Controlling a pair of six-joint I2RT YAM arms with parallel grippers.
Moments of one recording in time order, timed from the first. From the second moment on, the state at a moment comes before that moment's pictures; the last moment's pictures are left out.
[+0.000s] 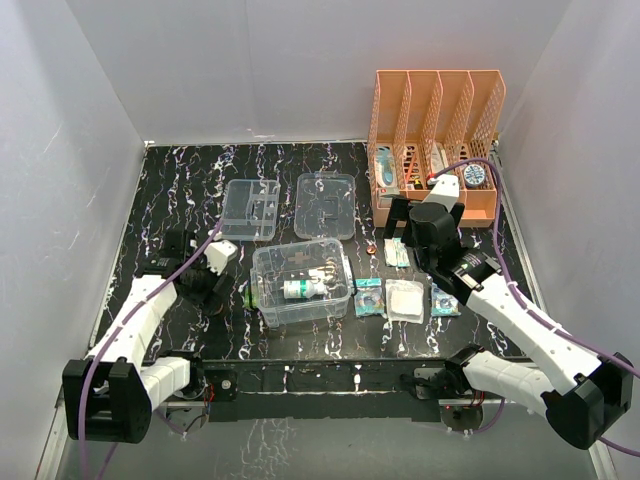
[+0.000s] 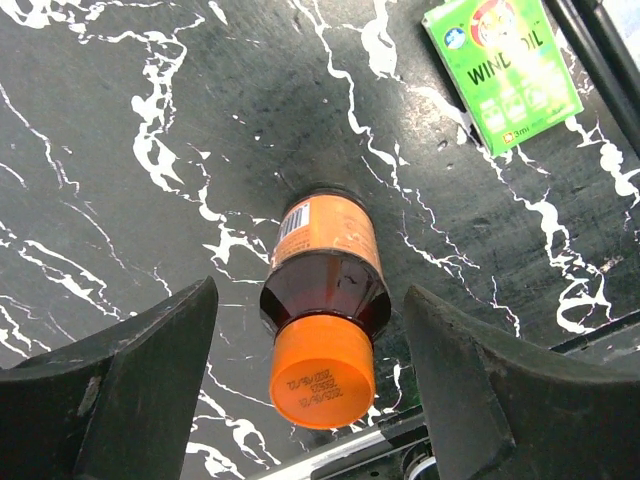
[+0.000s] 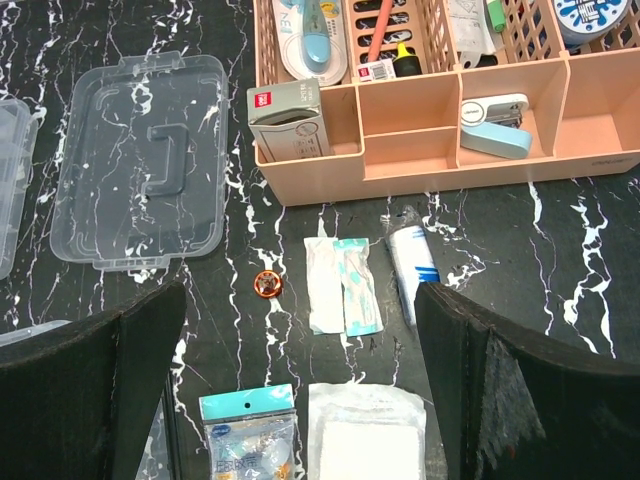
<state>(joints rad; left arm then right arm) -0.07 1.05 0.68 -0.85 0.16 0.55 0.58 0.99 0.88 -0.36 0.56 0.40</state>
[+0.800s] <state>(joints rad) -0.02 1.07 0.62 -0.80 0.24 0.58 0.59 0.99 0.89 -0.38 0.57 0.42</state>
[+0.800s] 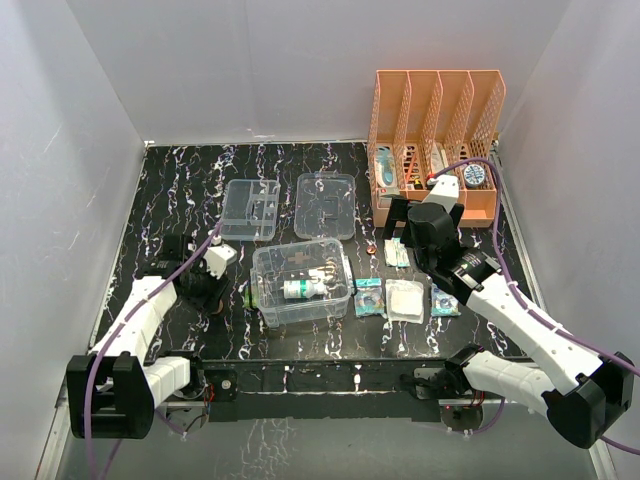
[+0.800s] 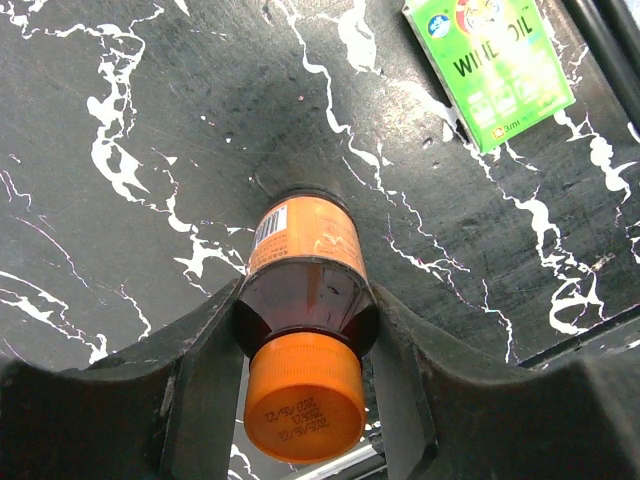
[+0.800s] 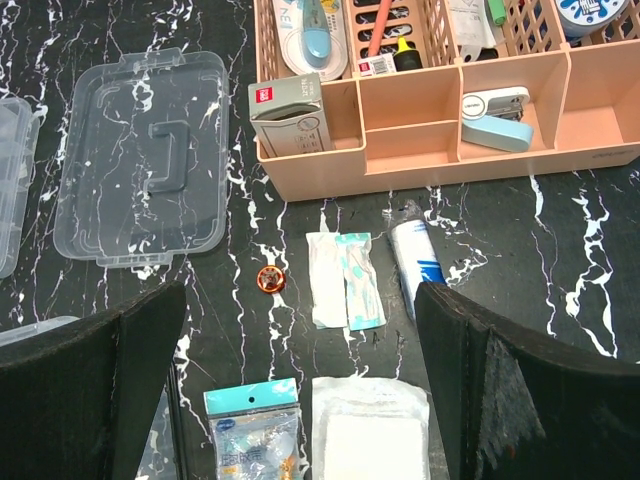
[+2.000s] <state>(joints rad) -0.55 1.81 2.05 -1.52 -0.16 0.74 0.60 0.95 0.89 -0.39 0.61 0.42</state>
